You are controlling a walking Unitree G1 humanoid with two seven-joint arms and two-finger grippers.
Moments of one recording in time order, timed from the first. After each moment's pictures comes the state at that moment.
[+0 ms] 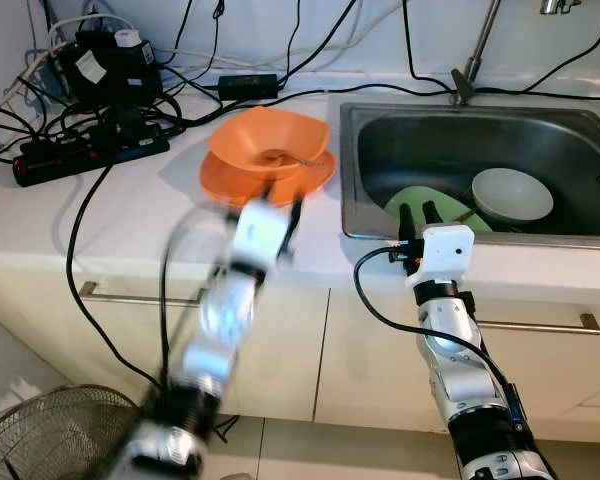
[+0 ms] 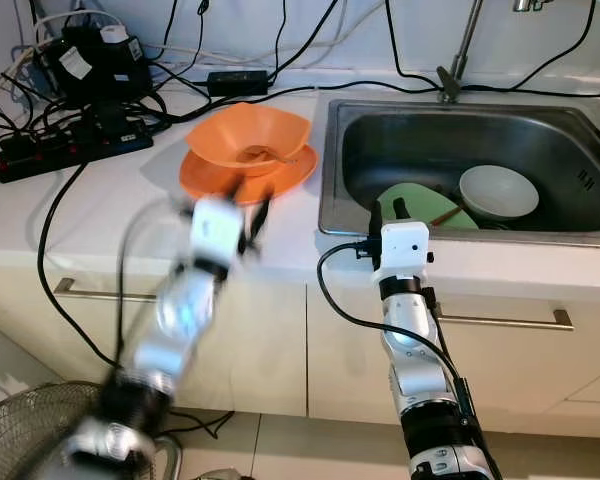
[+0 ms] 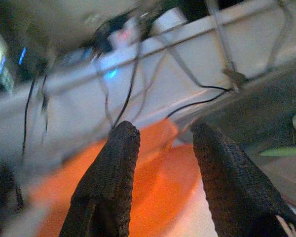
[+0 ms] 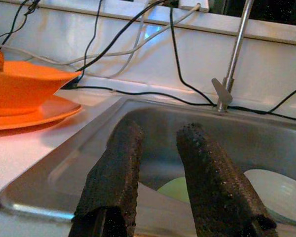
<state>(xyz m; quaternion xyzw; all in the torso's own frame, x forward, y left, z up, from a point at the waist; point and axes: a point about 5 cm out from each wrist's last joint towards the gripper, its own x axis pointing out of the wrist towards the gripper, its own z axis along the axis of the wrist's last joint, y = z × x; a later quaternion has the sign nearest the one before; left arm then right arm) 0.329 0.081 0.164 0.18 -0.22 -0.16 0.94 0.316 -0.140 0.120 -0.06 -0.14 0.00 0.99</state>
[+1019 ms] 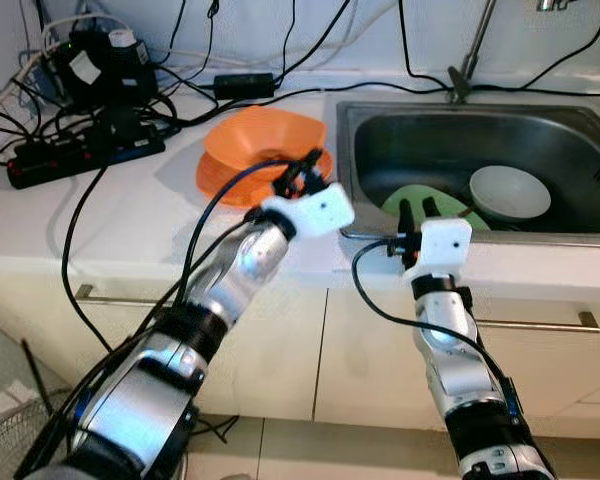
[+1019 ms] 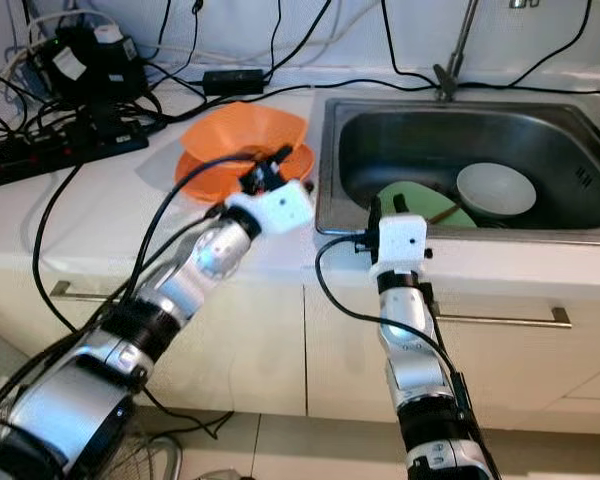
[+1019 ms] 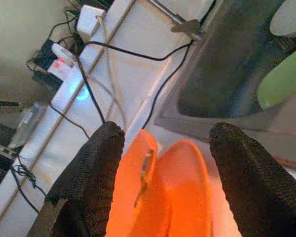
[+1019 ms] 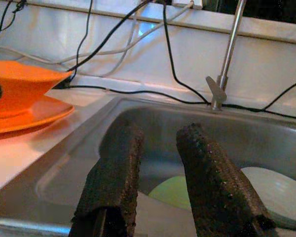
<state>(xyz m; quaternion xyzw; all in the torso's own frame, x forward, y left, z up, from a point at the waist) 0.373 0.053 0.182 0.45 -0.18 -0.21 0.85 0.321 -0.138 0.125 -0.06 -0.14 -0.01 0.99</state>
